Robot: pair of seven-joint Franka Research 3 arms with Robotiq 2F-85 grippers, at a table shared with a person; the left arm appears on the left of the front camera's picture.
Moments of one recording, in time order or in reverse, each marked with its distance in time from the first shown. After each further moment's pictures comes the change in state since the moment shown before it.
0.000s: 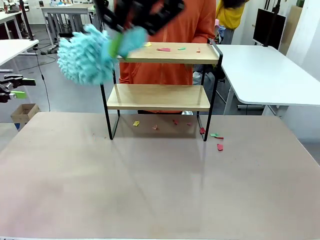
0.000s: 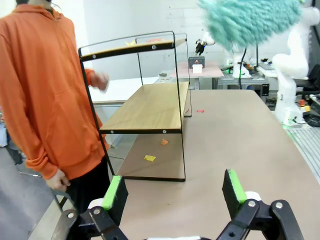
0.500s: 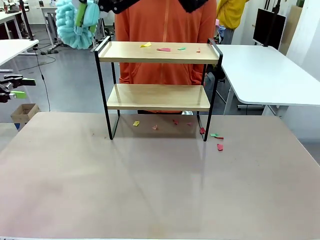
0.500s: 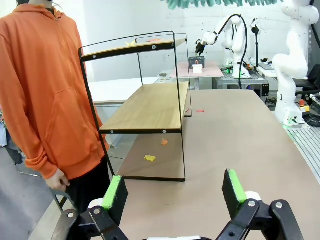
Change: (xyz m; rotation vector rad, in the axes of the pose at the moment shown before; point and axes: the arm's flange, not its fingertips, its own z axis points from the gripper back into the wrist) left arm 0.000 0.000 0.000 0.000 0.000 0.000; right arm 0.024 0.018 -0.007 0.041 -0.165 -0.100
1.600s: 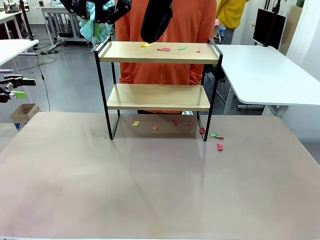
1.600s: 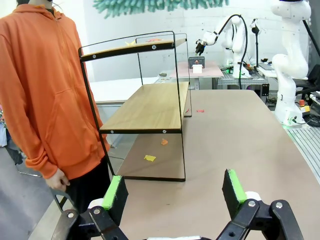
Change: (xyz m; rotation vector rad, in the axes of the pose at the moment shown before) left arm 0.000 0.000 0.000 0.000 0.000 0.000; right arm 0.052 0.016 -0.076 -0.217 -0.259 -0.123
